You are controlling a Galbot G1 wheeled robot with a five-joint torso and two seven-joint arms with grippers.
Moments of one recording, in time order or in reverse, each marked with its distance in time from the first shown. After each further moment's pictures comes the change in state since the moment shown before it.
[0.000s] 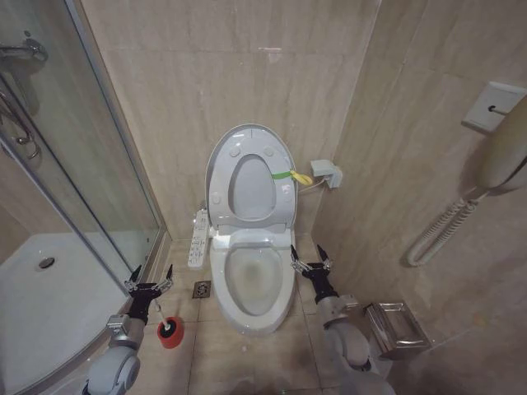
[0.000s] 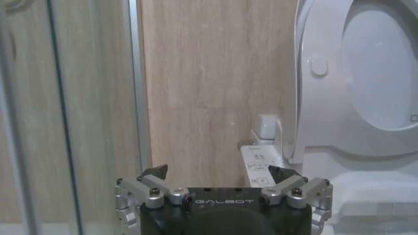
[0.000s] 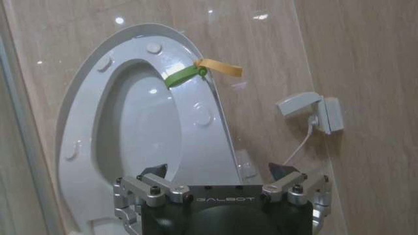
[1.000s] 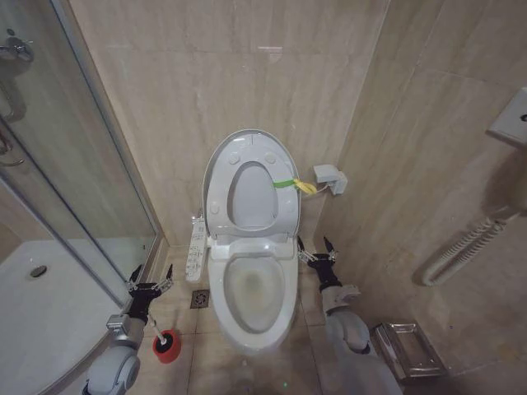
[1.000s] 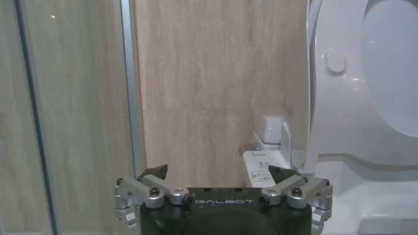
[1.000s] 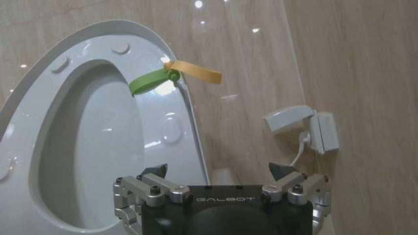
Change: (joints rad) left arm 0.000 0.000 0.000 0.000 0.000 0.000 0.000; right arm 0.088 -0.028 0.019 -0.081 0.011 0.046 0.022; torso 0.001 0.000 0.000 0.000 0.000
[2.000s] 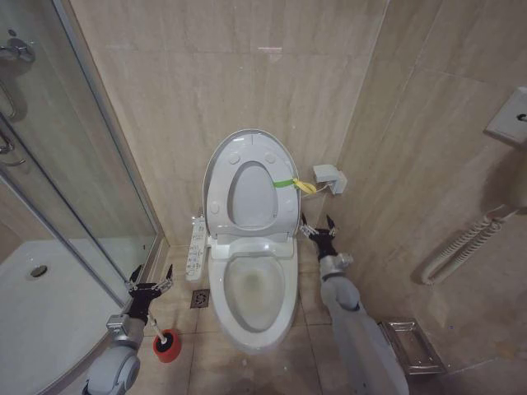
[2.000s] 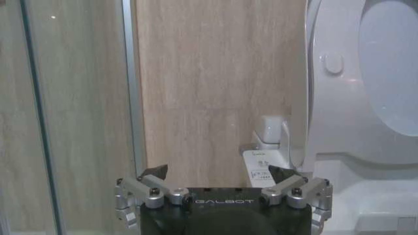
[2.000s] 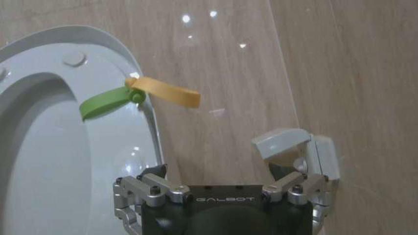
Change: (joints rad) left arm 0.000 0.000 0.000 0.000 0.000 0.000 0.000; right arm 0.271 -0.033 -0.029 -0.205 0.033 0.002 0.077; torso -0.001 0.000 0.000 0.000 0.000
